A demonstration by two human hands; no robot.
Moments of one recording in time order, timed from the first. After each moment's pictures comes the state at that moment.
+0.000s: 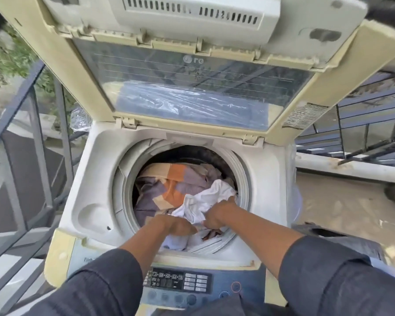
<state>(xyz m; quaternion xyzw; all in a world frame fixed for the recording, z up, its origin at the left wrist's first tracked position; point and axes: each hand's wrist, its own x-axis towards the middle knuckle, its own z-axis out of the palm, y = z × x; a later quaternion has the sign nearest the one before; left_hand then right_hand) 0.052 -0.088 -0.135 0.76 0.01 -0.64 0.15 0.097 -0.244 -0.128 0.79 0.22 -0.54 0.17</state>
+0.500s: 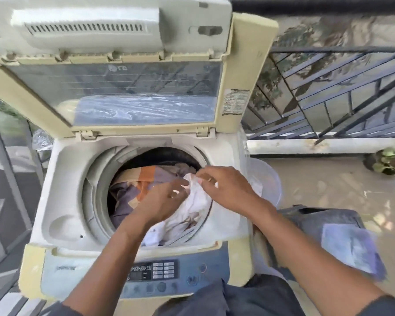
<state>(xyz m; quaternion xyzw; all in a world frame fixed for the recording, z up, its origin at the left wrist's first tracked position) 0.063 -0.141 -0.023 0.88 0.02 -0.31 0.35 0.079 -0.358 0.007 0.92 0.09 -0.20 -0.33</state>
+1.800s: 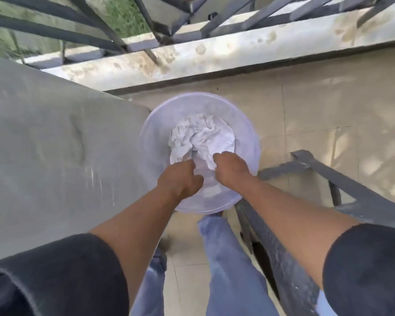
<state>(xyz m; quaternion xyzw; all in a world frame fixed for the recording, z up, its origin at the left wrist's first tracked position) 0.184 -0.524 -0.464 0.82 0.05 -0.56 0.10 0.156 -0.679 -0.551 0.87 0.01 -0.46 -0.17</state>
